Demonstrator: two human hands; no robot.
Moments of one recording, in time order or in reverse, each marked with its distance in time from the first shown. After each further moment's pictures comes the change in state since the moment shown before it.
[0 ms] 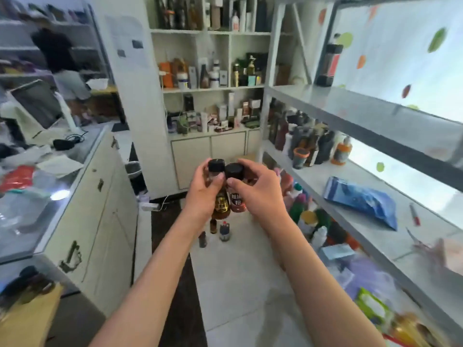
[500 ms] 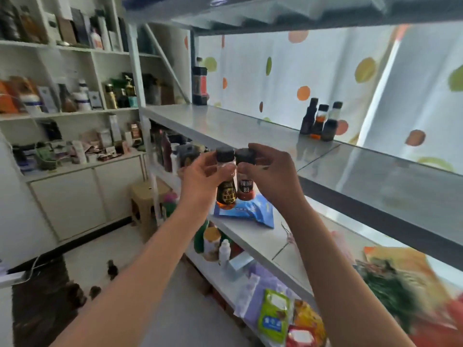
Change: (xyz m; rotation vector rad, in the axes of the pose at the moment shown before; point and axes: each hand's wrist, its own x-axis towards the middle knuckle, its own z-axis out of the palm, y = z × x) left_hand 0.000 0.021 0.328 -0.186 -0.420 0.094; right_hand 0.022 0.056 -0.318 -0.277 0.399 -0.015
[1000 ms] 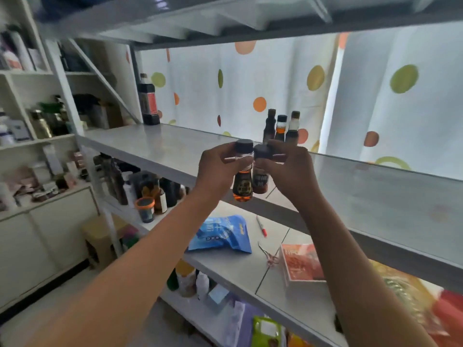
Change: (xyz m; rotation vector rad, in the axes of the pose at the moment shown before) left_hand 0.122 -0.007 0.111 0.145 -0.308 0.133; right_hand 0.092 0.072 -0.072 -0.113 0.201 0.032
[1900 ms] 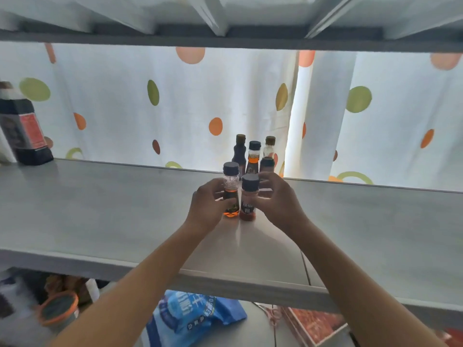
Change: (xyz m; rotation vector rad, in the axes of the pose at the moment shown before) left_hand 0.221 -0.142 0.002 0.069 -0.412 0.030; right_hand 0.135 0.102 0.082 -0.222 0.196 0.336
